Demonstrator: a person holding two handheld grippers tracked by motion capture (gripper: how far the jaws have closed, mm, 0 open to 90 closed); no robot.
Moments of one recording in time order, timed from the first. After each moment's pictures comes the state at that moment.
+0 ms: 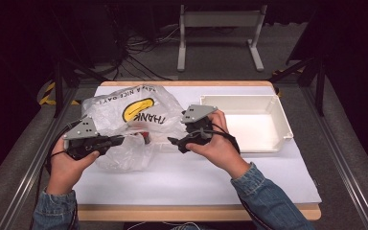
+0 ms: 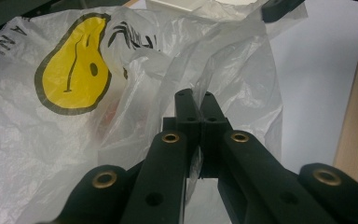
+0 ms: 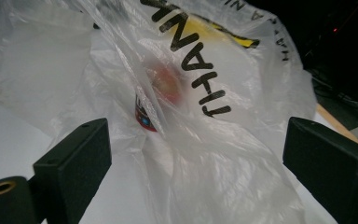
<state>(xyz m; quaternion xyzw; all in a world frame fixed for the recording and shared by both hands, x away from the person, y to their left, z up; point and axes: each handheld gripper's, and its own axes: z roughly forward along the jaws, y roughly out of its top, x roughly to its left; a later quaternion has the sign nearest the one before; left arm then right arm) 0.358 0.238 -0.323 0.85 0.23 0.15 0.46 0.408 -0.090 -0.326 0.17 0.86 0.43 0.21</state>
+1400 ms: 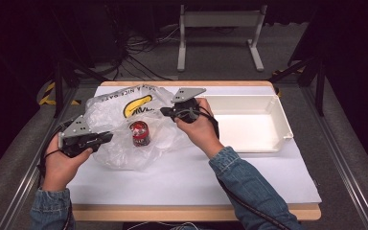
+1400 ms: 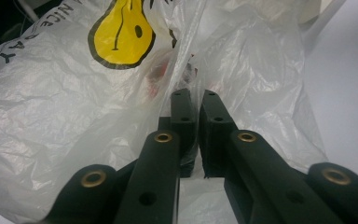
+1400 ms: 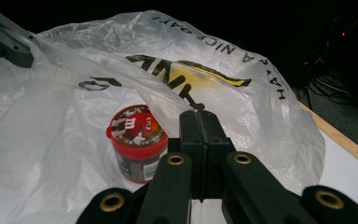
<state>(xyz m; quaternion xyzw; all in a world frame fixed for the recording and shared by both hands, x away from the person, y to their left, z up) 0.376 0.268 -0.345 0.84 0.29 0.20 0.41 0.464 -0.065 -0.327 0.20 0.84 0.48 0.18</state>
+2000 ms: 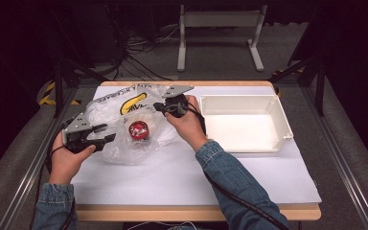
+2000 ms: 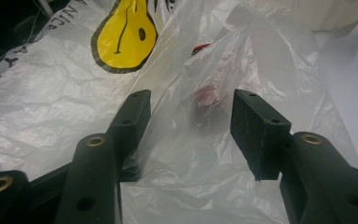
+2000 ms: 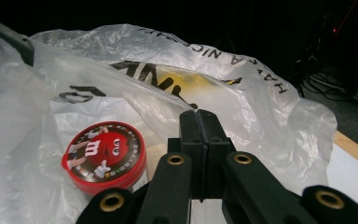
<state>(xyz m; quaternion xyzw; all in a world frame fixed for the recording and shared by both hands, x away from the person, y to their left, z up) 0.400 0.275 -0.370 0.82 0.32 0.20 0.42 0.500 -0.040 -0.355 0.23 0.82 0.49 0.18</state>
